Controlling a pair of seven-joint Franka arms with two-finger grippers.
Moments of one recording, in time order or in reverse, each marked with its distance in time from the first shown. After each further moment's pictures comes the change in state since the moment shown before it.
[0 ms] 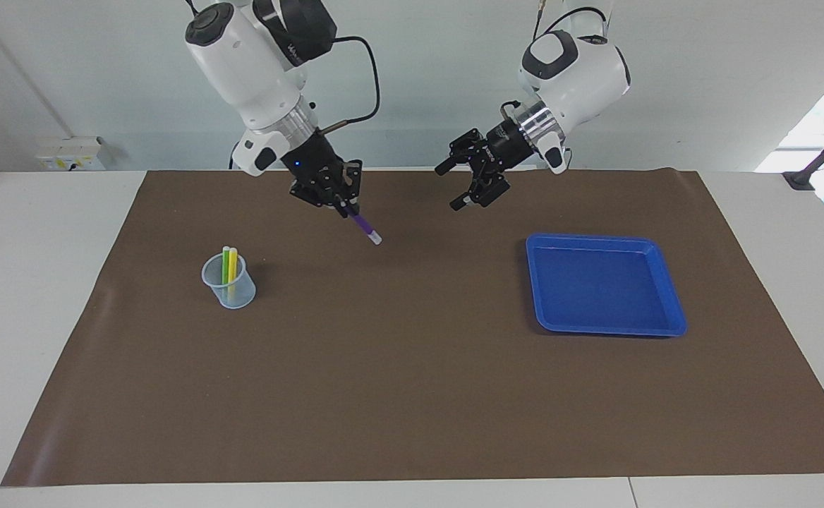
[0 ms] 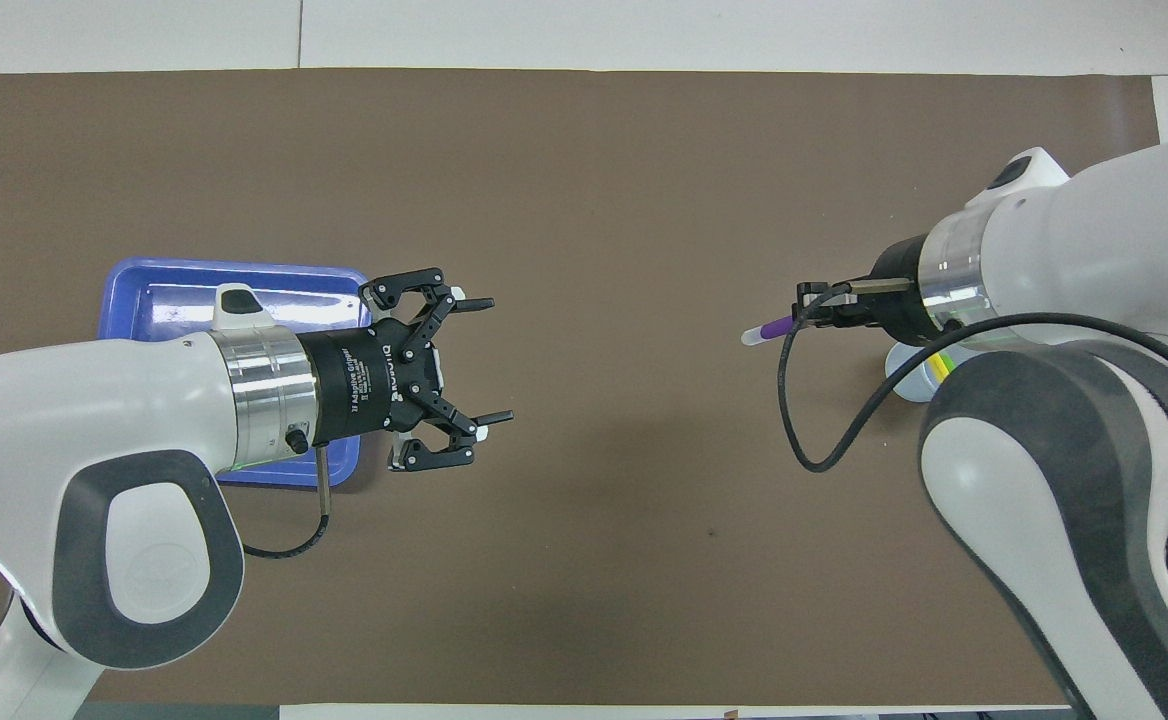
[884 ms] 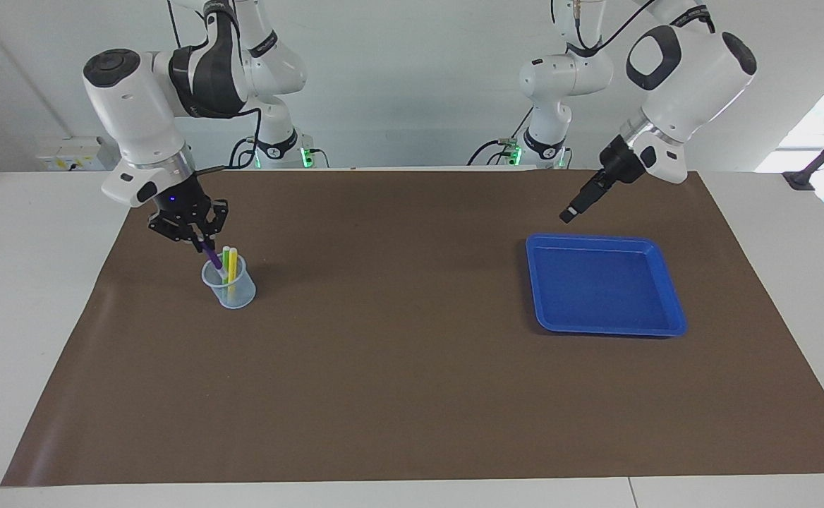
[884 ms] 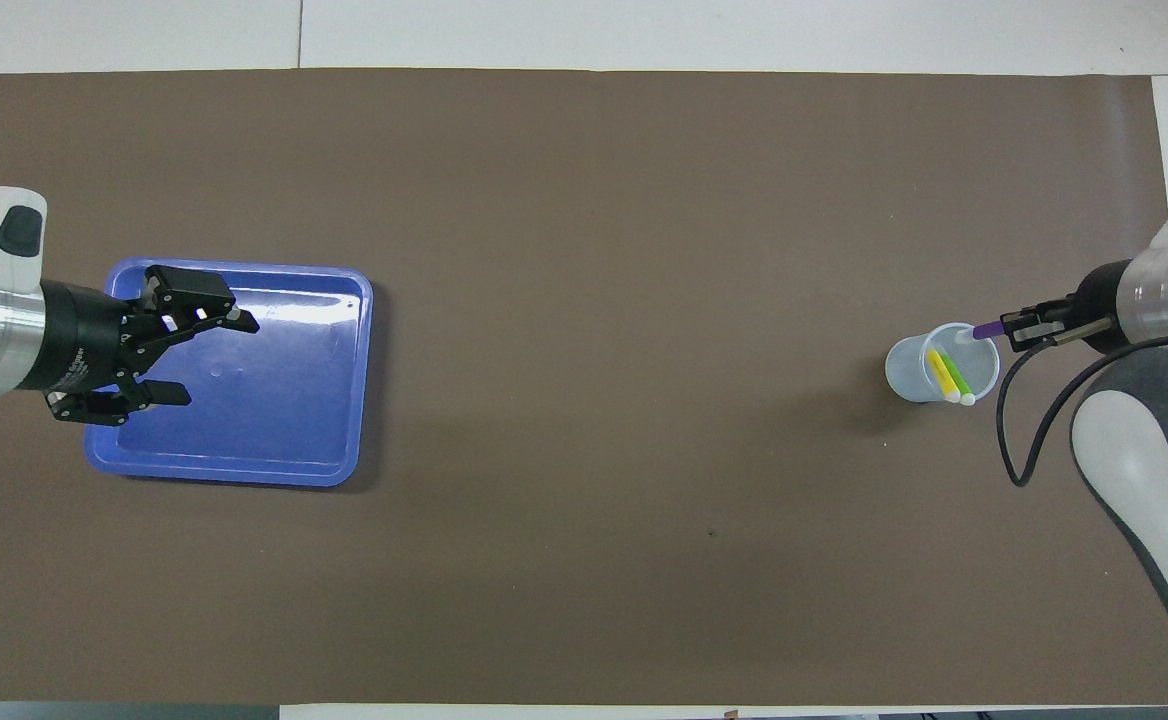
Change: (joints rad) left arm 0.343 0.061 0.018 0.242 0.617 -0.525 0.913; right arm -0.007 -0.054 -0.261 -0.208 -0.233 0.146 -0.439
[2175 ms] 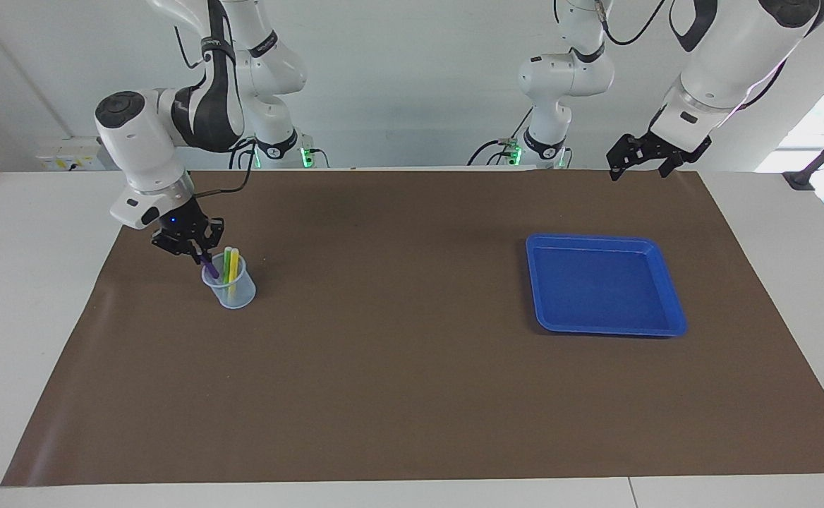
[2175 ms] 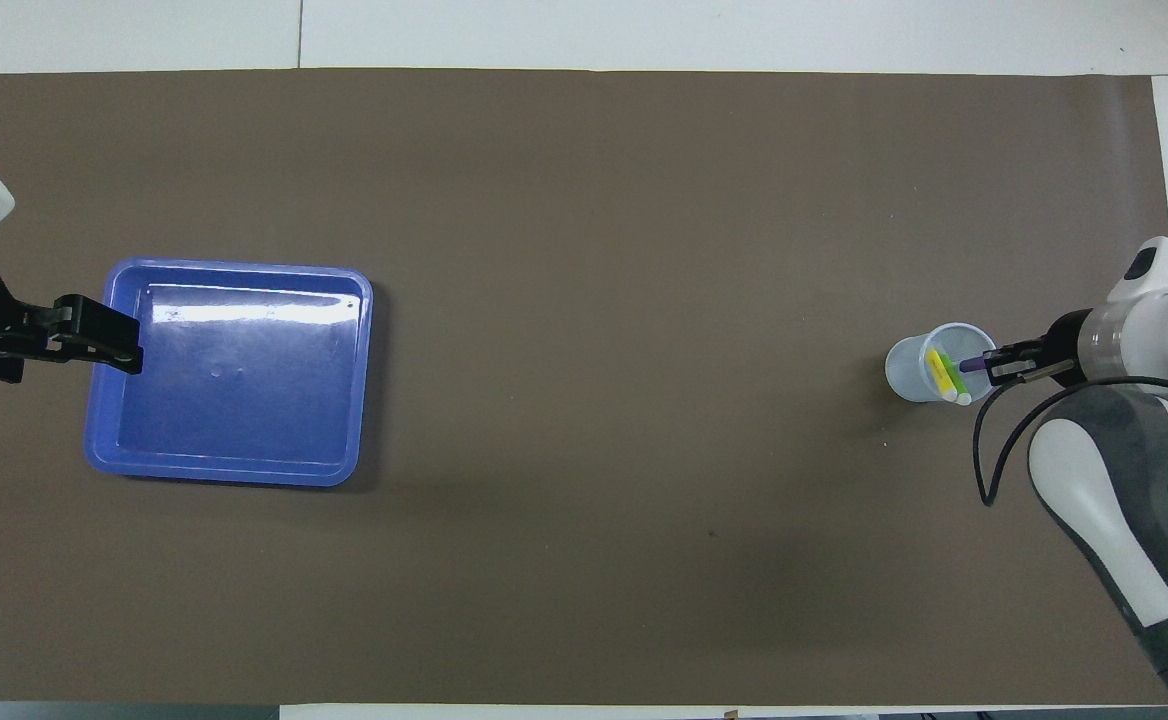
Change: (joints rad) left arm -0.159 0.118 0.124 0.320 0.325 -0.328 0.448; right arm 0.000 0.018 -0.037 -0.182 -0.004 0.182 -0.009
